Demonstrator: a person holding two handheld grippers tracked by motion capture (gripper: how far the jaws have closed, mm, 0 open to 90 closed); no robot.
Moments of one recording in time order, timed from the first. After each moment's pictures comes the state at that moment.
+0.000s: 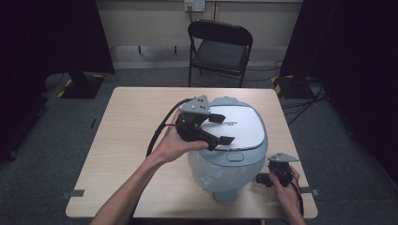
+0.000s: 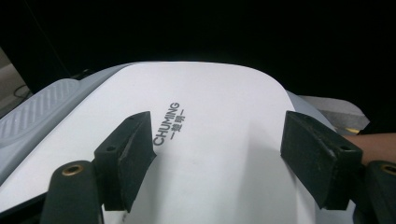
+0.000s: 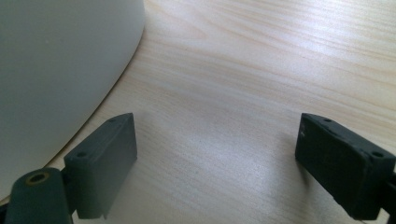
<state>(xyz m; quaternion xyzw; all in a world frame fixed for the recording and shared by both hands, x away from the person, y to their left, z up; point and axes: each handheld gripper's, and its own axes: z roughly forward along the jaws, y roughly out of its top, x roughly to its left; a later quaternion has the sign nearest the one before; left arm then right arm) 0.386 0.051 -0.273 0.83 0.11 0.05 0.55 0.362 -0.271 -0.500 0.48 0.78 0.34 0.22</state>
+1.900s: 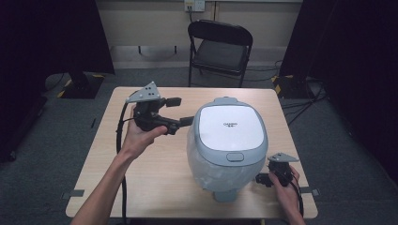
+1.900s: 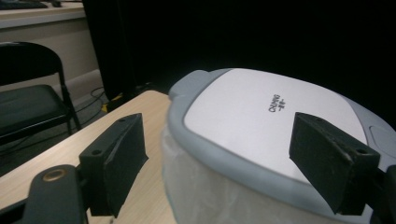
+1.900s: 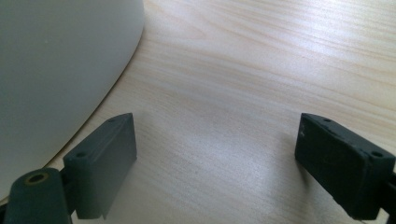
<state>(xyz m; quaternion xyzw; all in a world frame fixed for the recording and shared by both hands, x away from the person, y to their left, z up) 0.399 0.156 -0.270 0.77 0.22 0.13 0.59 0.362 -0.271 -0.500 0.49 0.78 0.34 0.22</state>
